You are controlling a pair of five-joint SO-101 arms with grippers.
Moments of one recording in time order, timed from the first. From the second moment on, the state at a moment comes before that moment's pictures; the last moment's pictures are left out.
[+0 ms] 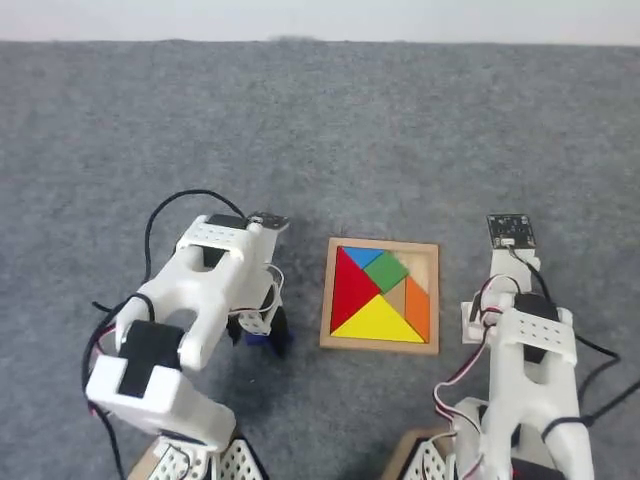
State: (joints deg) left arm 4.4 8.4 39.7 76.1 -0.7; right arm 11.9 -34.4 69.5 49.2 14.6
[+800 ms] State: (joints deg) left arm -4.1 7.3 21.5 77.6 -7.3; right arm 11.9 -34.4 69.5 49.2 14.6
